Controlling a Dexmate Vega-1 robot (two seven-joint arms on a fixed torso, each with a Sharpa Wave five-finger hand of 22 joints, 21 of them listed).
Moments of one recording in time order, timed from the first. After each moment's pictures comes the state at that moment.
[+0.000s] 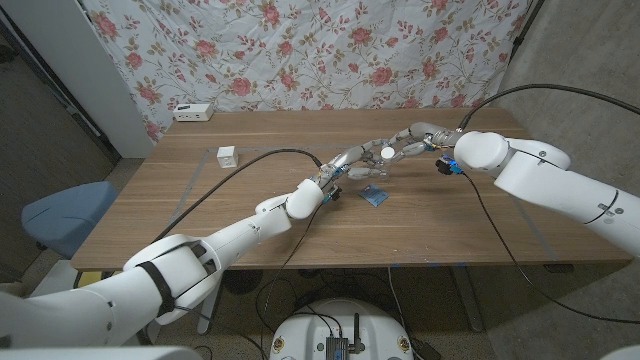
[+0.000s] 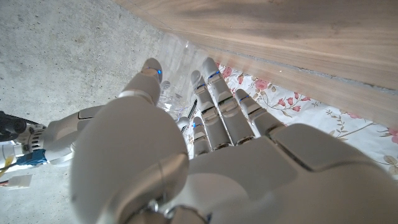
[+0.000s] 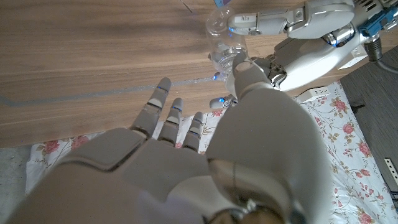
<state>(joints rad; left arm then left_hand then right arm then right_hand) 0.48 0.26 0.90 -0.91 0.27 -0.60 0.29 0.95 0.00 0.50 -0.16 0.17 0.17 -0.14 0.18 0.17 0.91 -0.10 0.19 0.19 0.93 -0.13 0.17 0.16 0.29 -0.04 0.19 0.17 -0.72 -1.06 -0.55 -2.25 0.13 -0.76 0.09 1.04 0.09 0.32 -0.14 0.20 0.79 -0.22 0.30 0.22 0.18 -0.04 0.20 0.19 0.22 0.08 0.23 0.22 0.41 0.15 0.20 0.18</state>
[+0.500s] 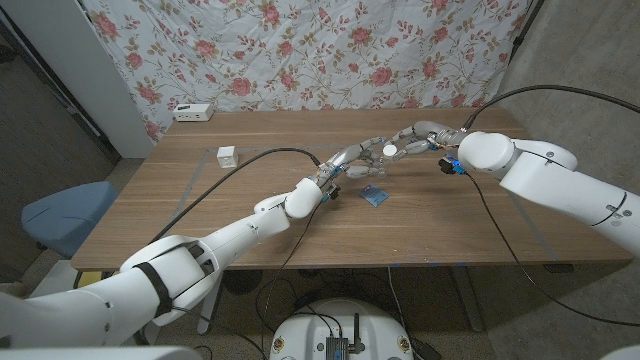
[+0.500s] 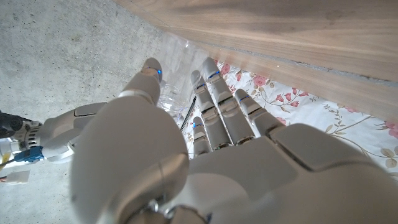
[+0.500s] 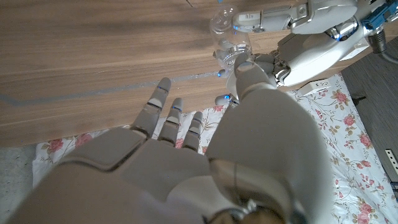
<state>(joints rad) 0.48 0.28 0.89 -0.94 0.28 -0.58 0.30 0.95 0.00 0.50 -0.16 0.17 0.17 -0.14 0.18 0.17 0.91 -0.10 0.19 0.19 0.93 -0.13 0.17 0.16 0.29 -0.04 0.19 0.17 -0.74 -1.07 -0.53 -2.25 0.17 -0.74 0.04 1.03 0.09 0.32 -0.15 0.20 0.79 -0.22 0.29 0.21 0.18 -0.03 0.20 0.19 0.23 0.08 0.23 0.22 0.42 0.15 0.20 0.18</state>
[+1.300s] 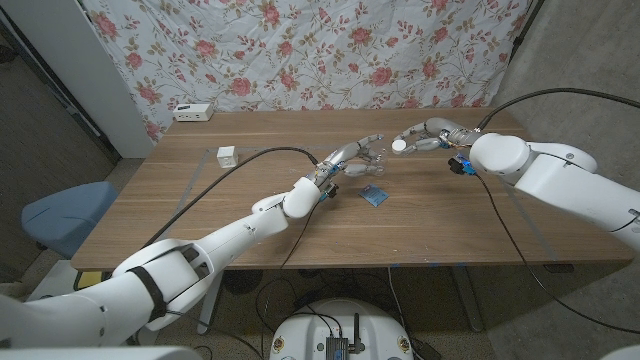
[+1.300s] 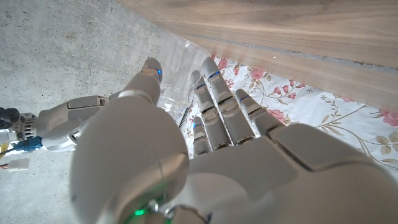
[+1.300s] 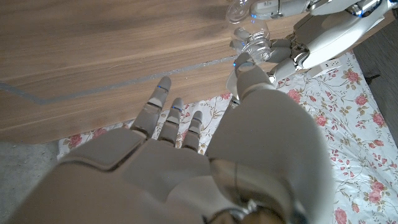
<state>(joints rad) 0.51 0.31 0.87 -1.01 0.30 -0.55 0.32 0.95 0.00 0.50 -0.16 0.17 0.17 -0.14 0.18 0.17 0.91 -0.10 0.19 0.19 0.93 -0.13 0.17 0.16 0.29 -0.04 0.19 0.17 -0.86 -1.11 -0.39 -2.27 0.27 -0.71 -0.05 1.02 0.09 0.31 -0.15 0.20 0.79 -0.22 0.29 0.21 0.19 -0.02 0.20 0.19 0.23 0.09 0.23 0.22 0.43 0.15 0.21 0.18</state>
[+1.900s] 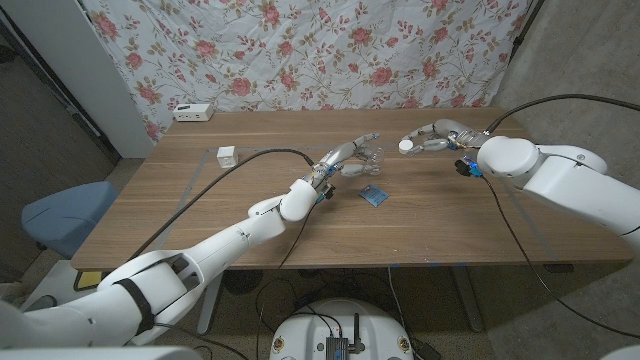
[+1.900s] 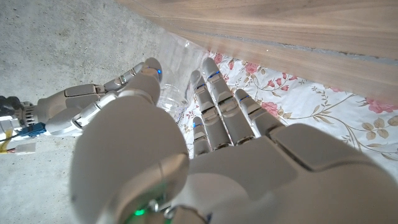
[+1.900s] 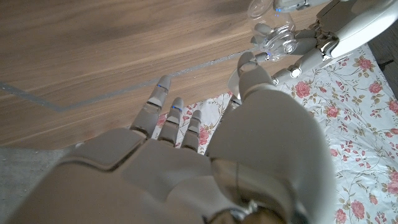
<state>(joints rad) 0.57 0.37 0.84 -1.16 0.32 -0.47 0.33 0.95 0.00 0.50 -0.16 0.17 0.18 -0.15 0.18 0.17 0.91 -0.10 0.19 0.19 0.93 -0.13 0.17 0.16 0.29 -0.04 0.19 0.17 -0.91 -1.12 -0.33 -2.26 0.35 -0.69 -0.10 1.01 0.08 0.30 -0.15 0.20 0.80 -0.21 0.28 0.22 0.19 -0.01 0.20 0.19 0.24 0.09 0.24 0.22 0.44 0.16 0.21 0.18</state>
